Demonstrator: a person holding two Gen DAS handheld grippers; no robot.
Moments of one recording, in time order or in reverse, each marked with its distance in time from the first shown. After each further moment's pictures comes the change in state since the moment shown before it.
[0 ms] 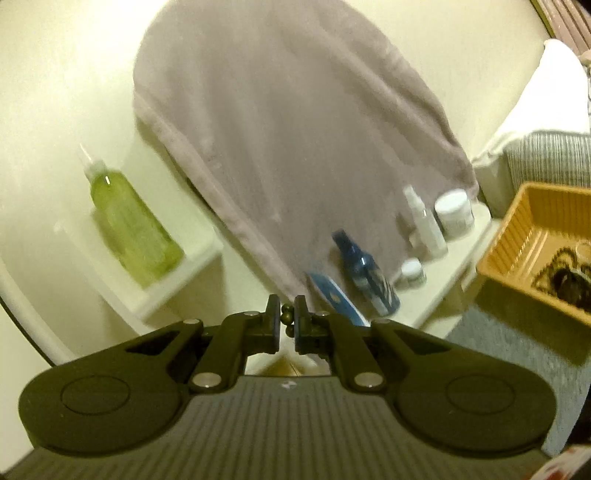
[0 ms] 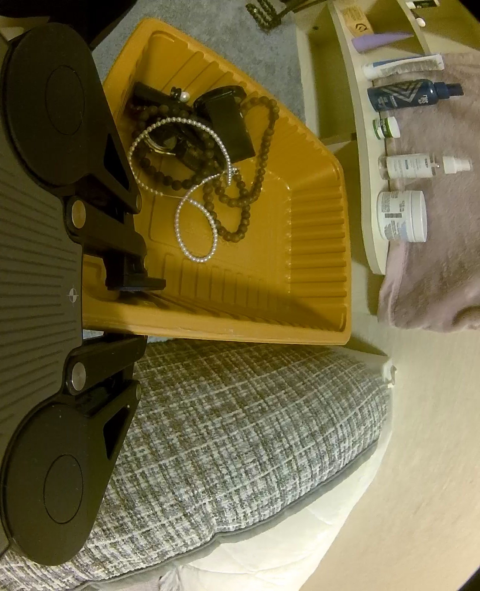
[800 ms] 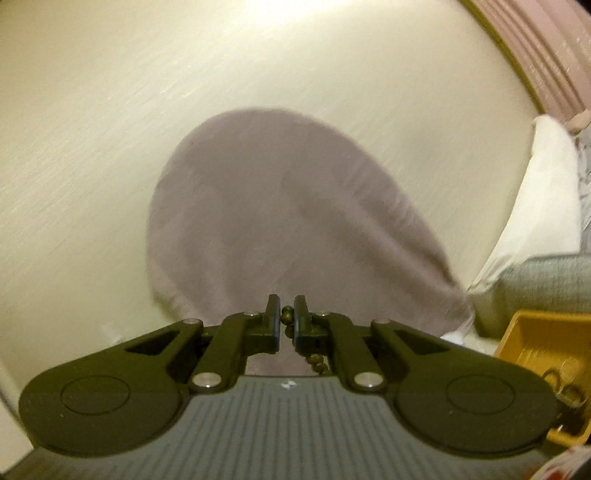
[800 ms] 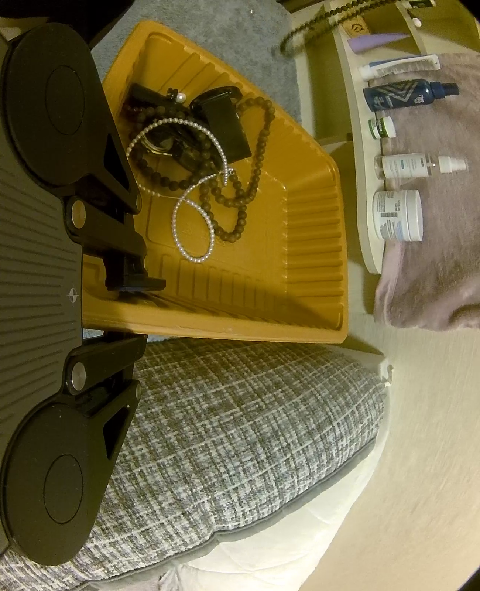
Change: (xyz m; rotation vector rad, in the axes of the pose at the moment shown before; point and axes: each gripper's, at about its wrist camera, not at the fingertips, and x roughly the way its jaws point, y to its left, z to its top) left arm -0.034 0.026 0.122 -0.021 -0.302 -0.056; right arm -0.001 0.000 0.001 0.005 -0.011 0.002
